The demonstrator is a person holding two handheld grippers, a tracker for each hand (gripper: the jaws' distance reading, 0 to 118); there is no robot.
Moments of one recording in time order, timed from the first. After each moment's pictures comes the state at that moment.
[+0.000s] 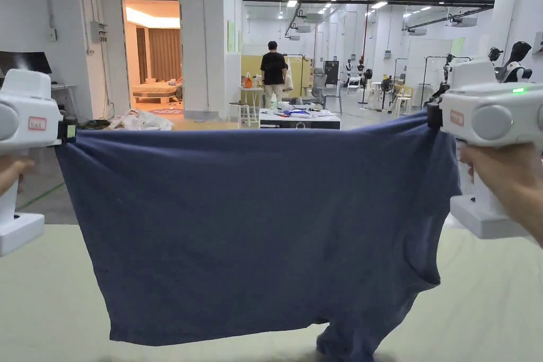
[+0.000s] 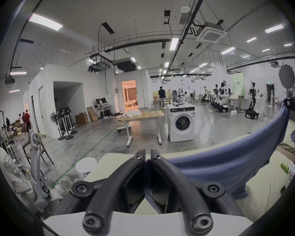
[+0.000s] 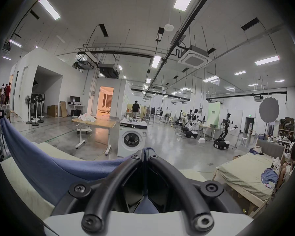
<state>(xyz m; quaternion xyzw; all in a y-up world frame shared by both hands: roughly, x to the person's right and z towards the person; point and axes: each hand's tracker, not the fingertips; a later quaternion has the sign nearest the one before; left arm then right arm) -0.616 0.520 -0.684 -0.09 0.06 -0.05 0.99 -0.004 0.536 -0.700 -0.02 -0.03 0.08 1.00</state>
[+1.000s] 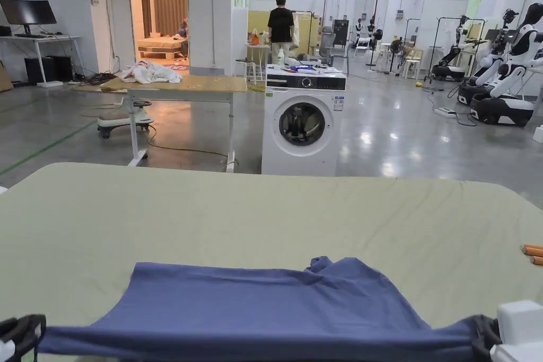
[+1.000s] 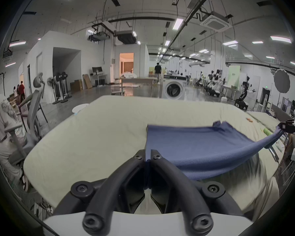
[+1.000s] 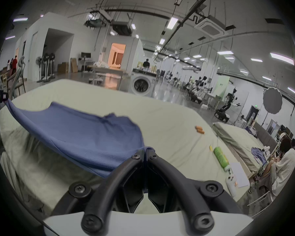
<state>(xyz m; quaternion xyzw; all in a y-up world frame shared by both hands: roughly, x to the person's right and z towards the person) -0.608 0.236 -0.369 -0.20 0.03 0.03 0.98 0.007 0.262 -0.393 -0.22 0.00 0.14 0.96</state>
